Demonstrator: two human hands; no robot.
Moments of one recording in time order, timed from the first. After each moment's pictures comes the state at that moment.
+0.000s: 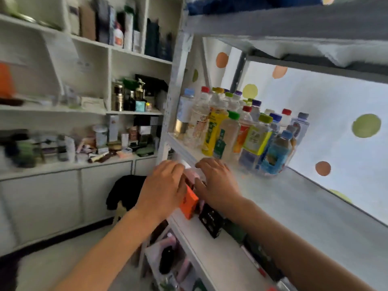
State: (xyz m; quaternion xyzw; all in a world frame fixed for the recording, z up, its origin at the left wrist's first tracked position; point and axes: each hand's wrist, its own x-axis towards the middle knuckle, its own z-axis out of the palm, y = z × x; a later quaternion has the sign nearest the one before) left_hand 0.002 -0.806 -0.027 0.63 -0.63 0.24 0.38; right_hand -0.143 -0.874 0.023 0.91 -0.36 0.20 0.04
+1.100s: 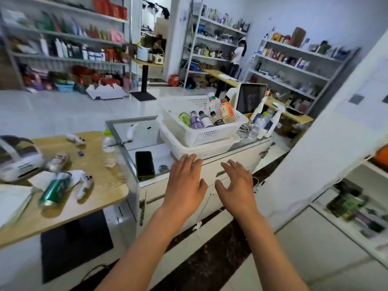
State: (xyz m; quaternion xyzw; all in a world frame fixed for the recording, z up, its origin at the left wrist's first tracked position) left_hand 0.252 -0.138 -0.115 0.94 0.05 0.25 0.23; right_hand 0.315 -0.283 -0.107 0.94 0.22 0.12 -0.23
